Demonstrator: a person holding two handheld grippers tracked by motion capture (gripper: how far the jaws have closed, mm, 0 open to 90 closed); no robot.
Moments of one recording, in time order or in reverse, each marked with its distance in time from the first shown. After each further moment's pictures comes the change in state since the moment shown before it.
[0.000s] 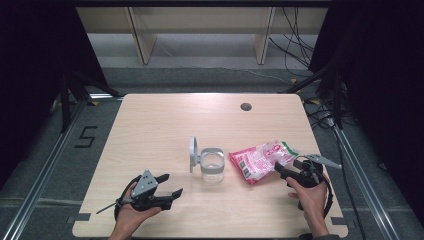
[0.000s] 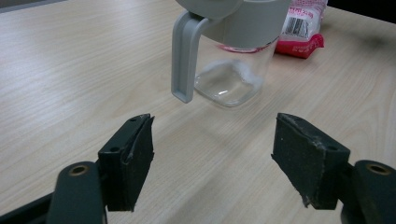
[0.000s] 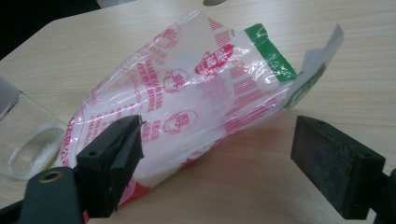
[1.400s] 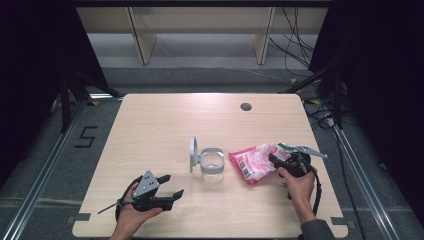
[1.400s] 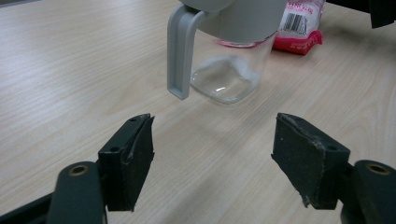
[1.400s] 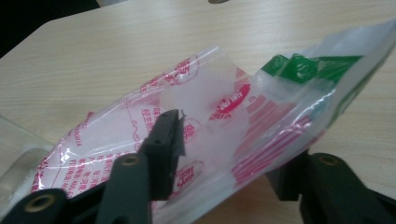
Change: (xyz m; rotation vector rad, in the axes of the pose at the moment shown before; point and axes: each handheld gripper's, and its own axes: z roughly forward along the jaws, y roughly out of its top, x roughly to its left) left arm -0.001 -0.002 0.002 0.015 -0.007 0.008; right arm 0.010 0.010 0.036 0.040 0.000 0.059
